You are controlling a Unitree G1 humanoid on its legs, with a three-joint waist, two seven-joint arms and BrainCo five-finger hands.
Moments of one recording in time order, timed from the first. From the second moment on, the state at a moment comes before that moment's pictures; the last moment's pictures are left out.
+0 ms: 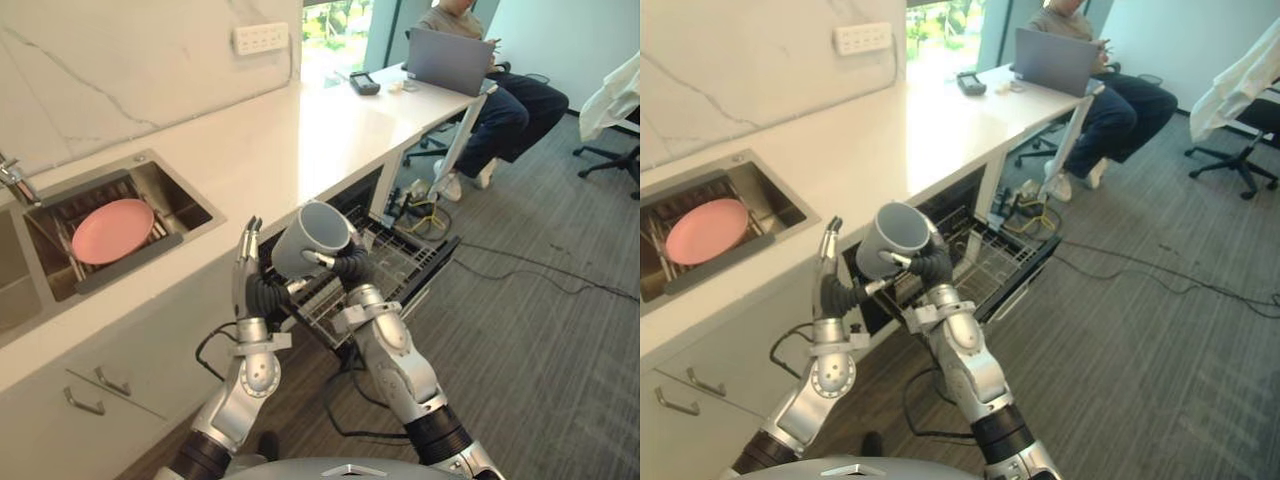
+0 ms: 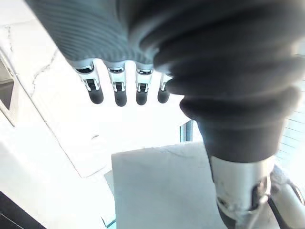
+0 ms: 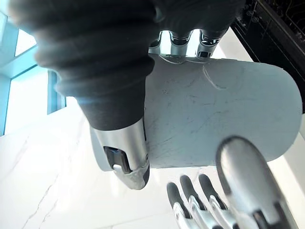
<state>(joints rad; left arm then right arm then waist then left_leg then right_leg) 0.01 0.07 -0.40 0.07 0.54 -0.18 0.75 -0.13 -0.07 0.33 -0.10 0.46 -0.09 -0.12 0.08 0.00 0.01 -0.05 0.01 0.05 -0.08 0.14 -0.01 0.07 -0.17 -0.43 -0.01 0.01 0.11</state>
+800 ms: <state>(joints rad) 0.21 0.12 -0.28 0.49 -0.07 -0.22 0.22 -0.29 -0.29 0.05 0.27 0.27 -0.01 -0.09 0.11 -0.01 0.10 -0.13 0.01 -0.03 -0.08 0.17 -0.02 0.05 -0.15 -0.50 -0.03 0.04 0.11</state>
